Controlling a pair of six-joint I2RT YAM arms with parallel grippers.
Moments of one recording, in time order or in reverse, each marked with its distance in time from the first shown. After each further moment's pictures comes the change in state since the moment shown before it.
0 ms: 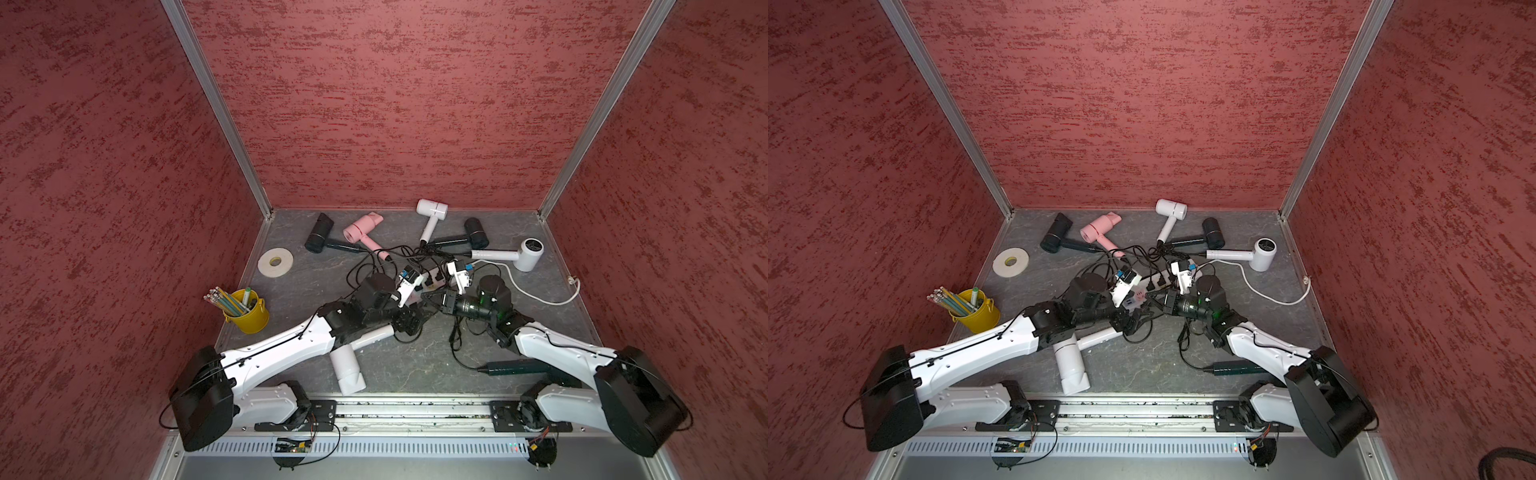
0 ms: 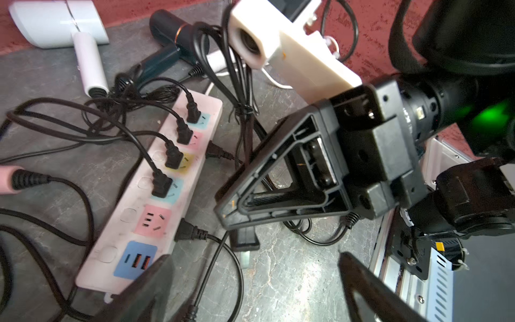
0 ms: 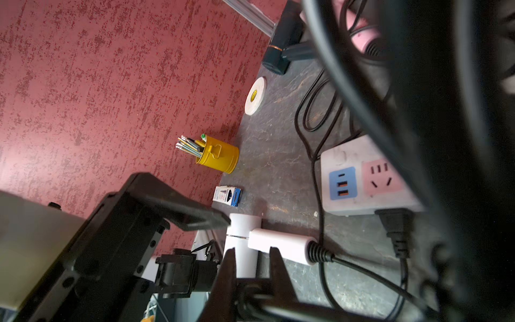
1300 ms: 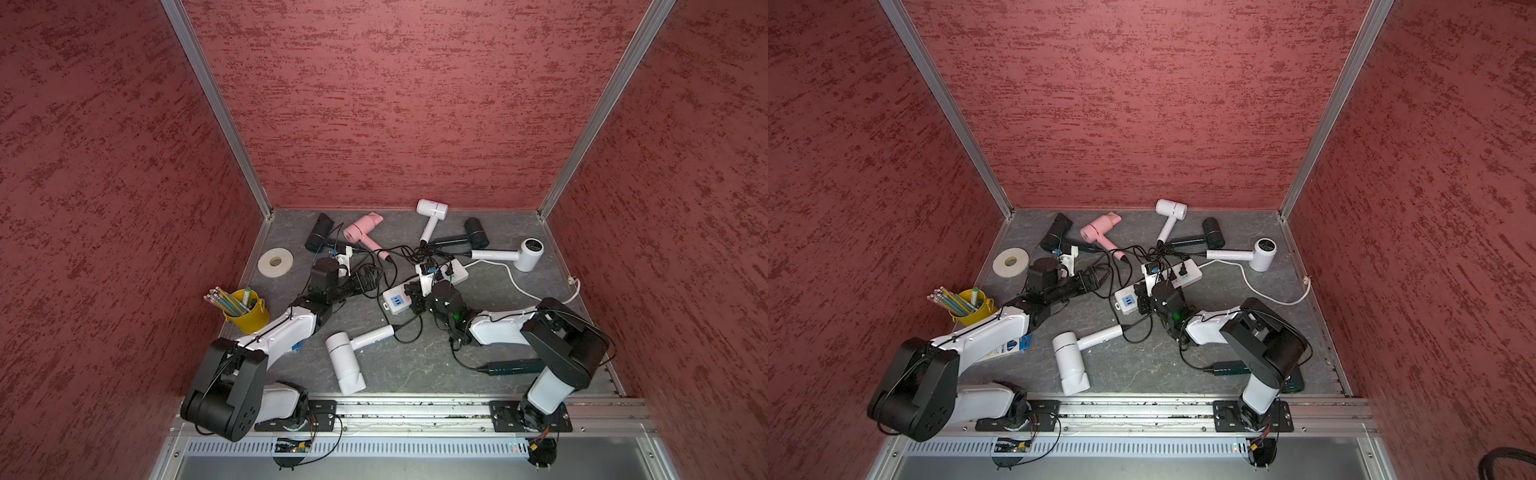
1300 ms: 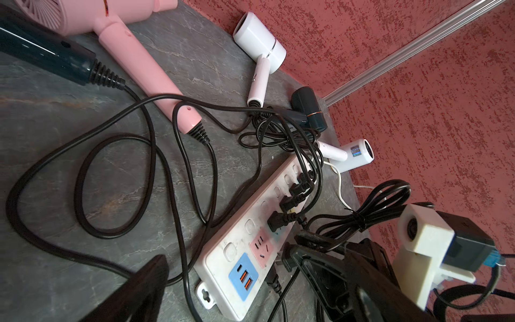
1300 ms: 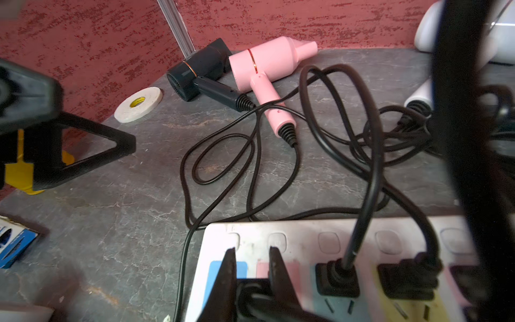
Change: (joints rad) left arm 0.520 0.098 -0.227 0.391 0.208 -0.458; right arm 0.246 0.478 0.175 0.205 0.688 -0.550
